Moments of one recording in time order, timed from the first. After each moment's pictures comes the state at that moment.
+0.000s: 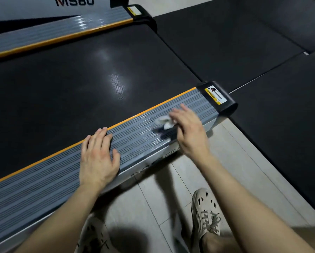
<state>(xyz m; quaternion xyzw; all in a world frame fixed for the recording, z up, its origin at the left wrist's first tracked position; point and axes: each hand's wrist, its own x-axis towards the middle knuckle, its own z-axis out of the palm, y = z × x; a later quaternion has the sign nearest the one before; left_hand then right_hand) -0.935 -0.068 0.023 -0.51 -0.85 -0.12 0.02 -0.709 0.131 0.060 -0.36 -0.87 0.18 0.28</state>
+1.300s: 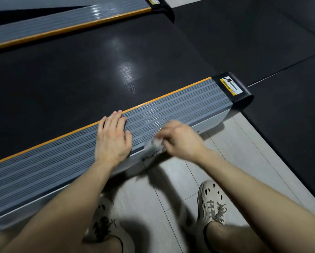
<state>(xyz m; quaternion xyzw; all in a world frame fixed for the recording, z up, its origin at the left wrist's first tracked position) -0.935 -0.069 0.026 -0.51 -0.85 -0.13 0.03 -0.732 0.074 0.076 -0.17 -0.96 0.21 0.08</state>
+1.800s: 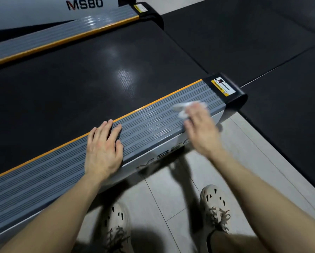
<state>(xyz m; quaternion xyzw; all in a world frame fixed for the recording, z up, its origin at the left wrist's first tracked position) -0.934 -0.069 0.025 -0.52 -0.85 -0.10 0.04 -0.680 0.146 0.029 -0.35 -0.89 0.15 0.23</state>
